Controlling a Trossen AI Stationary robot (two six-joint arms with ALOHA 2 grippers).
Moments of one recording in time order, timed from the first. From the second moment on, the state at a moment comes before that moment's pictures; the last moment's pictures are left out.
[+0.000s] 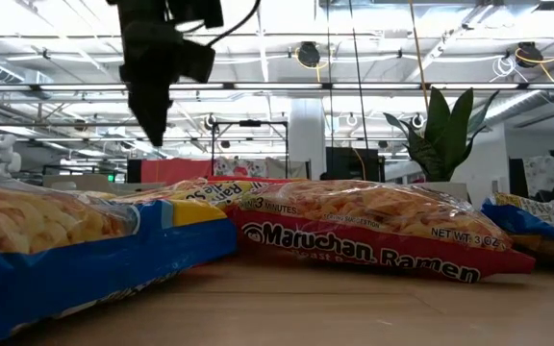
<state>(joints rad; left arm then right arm) 0.08 1.52 1.18 -1.00 0.06 -0.33 0.06 0.80 0.92 -0.03 0.40 0.12</state>
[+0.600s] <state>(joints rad) 0.02 1.52 0.96 -0.67 0.04 -0.21 0.06 1.11 1.35 -0.34 0.42 0.30</state>
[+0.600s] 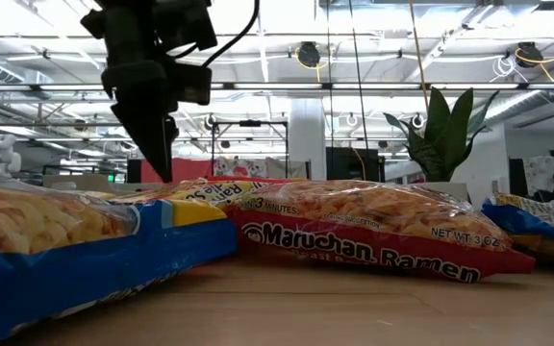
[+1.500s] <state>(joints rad) 0.02 1.52 0.74 -0.26 0.00 0.00 0.13 1.28 1.47 -0.36 0.42 0.30</state>
